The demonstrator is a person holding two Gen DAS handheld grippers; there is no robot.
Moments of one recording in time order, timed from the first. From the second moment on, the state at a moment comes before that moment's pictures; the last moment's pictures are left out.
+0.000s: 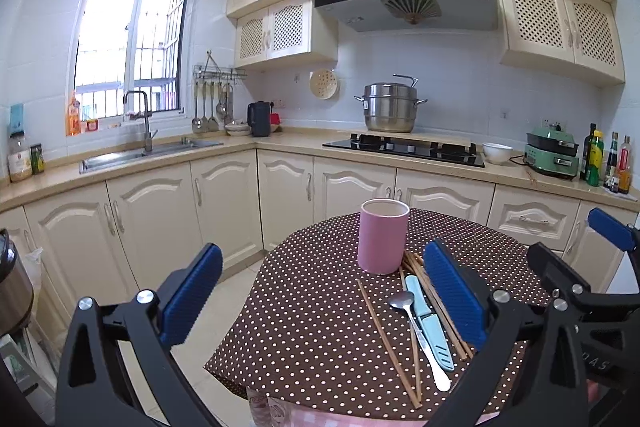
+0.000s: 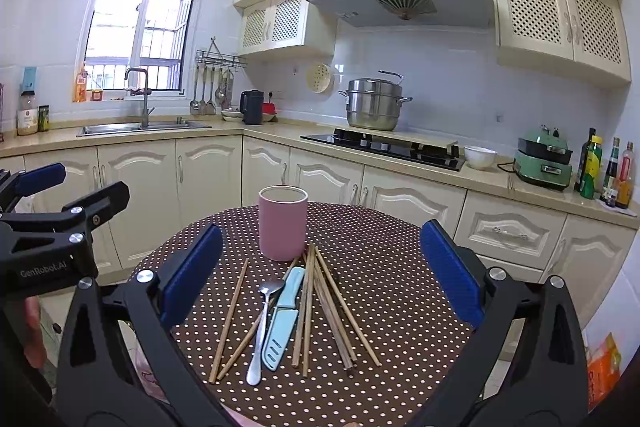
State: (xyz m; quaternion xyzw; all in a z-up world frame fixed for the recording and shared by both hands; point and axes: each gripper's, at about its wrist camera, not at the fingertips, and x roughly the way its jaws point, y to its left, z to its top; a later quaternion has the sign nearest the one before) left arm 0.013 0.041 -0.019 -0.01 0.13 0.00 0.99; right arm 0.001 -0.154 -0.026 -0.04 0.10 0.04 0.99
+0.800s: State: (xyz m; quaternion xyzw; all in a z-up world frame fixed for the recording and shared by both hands) left arm 0.028 0.072 -0.028 -0.01 0.15 0.00 0.99; right arm 0.014 -0.125 -0.032 -0.01 0.11 0.05 0.99
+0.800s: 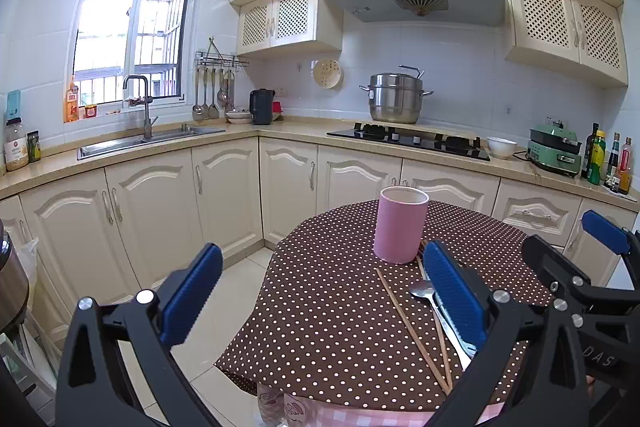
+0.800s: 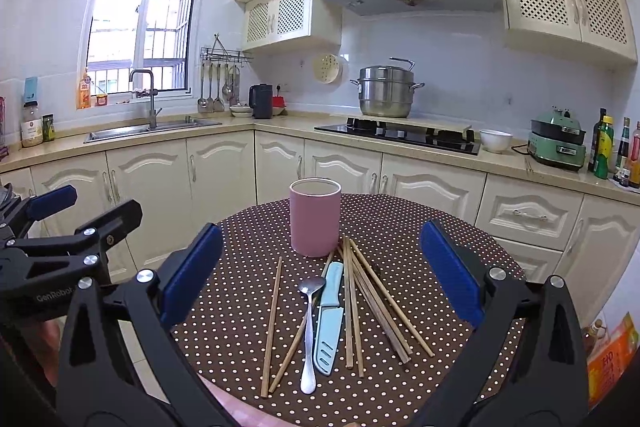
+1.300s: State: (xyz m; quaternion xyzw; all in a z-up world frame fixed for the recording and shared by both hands) left arm 0.034 0.066 -0.034 -0.01 0.16 0.00 0.99; right arm 0.020 -0.133 -0.039 0.00 0.13 0.05 0.99
